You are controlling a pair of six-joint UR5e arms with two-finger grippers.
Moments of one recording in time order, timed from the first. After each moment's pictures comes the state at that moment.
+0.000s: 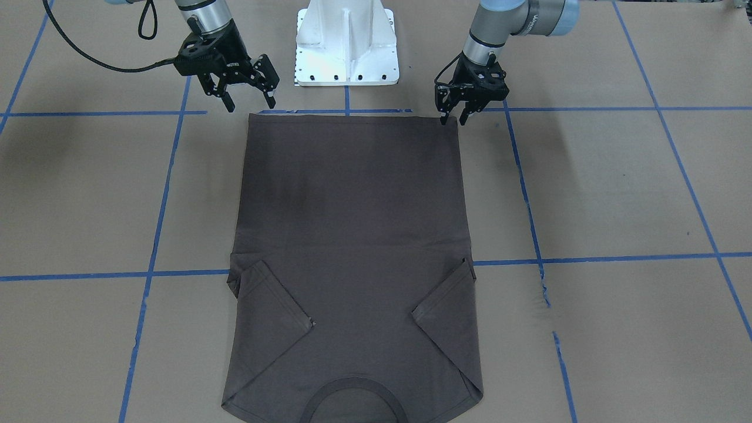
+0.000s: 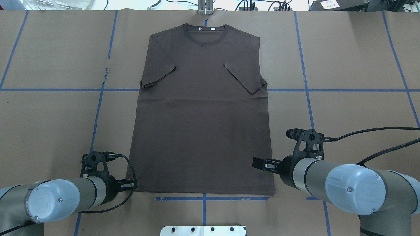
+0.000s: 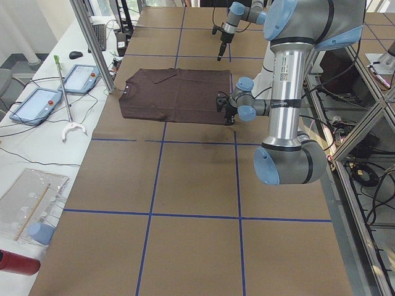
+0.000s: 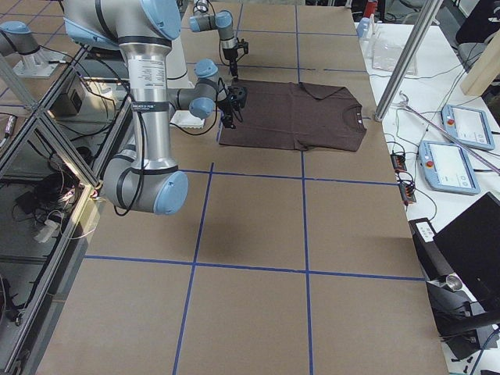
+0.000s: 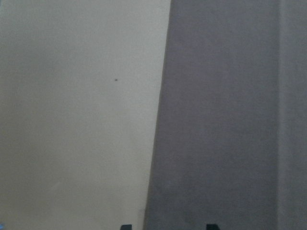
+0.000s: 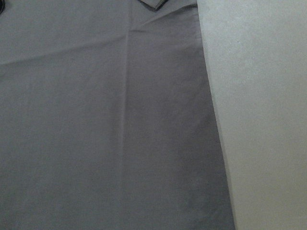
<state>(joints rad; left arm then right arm) -0.19 -1.62 -2.01 -2.03 -1.52 -1.54 0.24 -1.47 2.20 -1.29 1.47 1.57</state>
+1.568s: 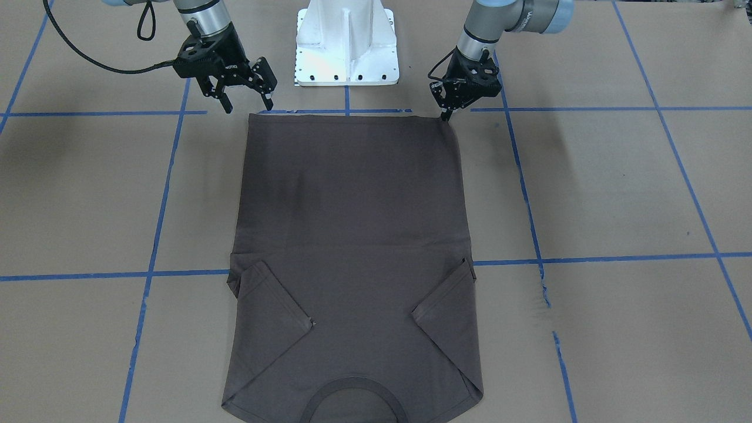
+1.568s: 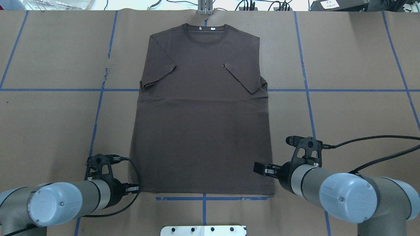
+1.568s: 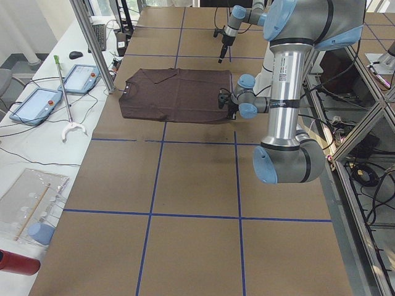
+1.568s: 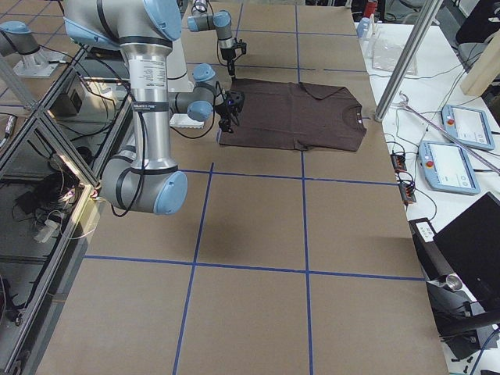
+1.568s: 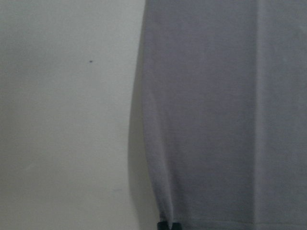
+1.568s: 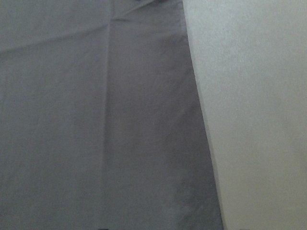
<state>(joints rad) -0.17 -1.65 -2.03 -2.03 -1.52 -1.53 0.18 -1.49 2.17 -1.29 1.38 1.63</state>
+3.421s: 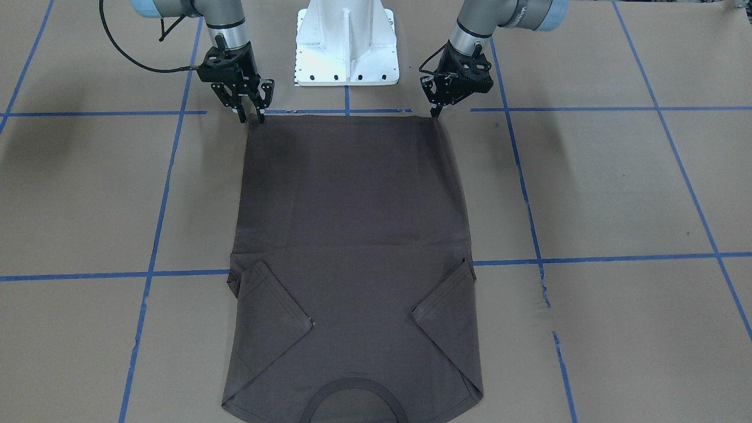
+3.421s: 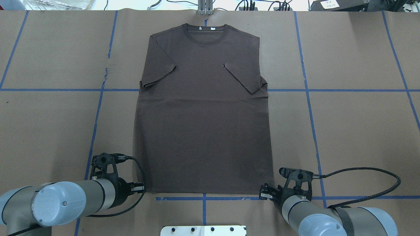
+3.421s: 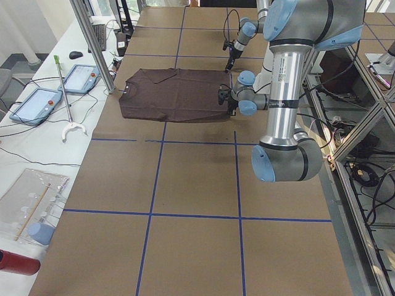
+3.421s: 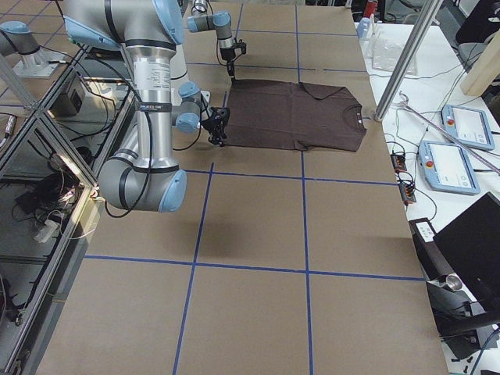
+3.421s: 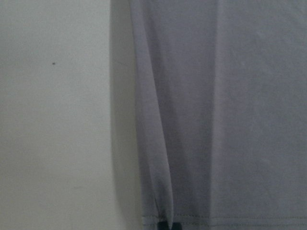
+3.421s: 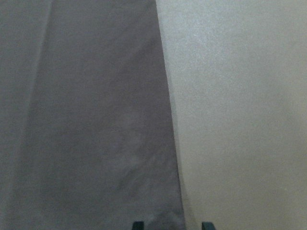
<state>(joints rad) -0.17 -1.67 -2.03 -2.03 -1.53 -1.53 0.02 -1.51 2.05 -1.30 1.21 1.70</state>
